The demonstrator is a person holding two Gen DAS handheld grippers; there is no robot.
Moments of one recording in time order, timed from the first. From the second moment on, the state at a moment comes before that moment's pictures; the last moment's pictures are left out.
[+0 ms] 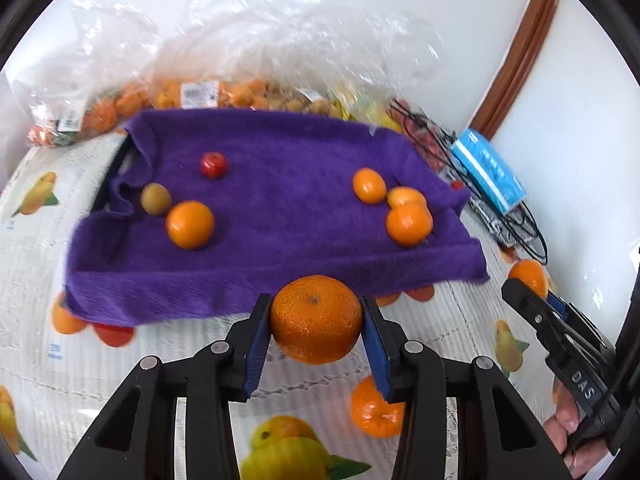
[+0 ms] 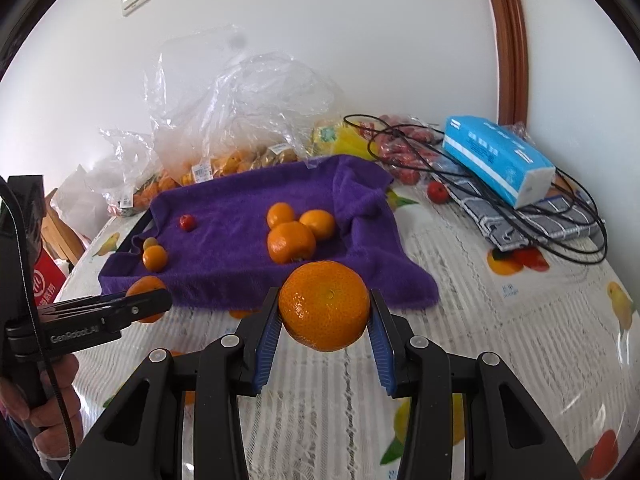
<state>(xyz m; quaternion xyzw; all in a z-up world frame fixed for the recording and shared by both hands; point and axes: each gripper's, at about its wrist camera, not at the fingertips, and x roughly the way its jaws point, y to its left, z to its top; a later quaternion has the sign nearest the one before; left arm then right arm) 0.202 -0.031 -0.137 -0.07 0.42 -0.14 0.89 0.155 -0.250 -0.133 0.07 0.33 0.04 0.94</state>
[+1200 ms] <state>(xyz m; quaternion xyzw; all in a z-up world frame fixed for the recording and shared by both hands) 0.309 0.026 -0.135 -0.10 0.40 -0.03 0.91 0.293 -0.204 -0.140 0.02 0.36 0.08 0.93</state>
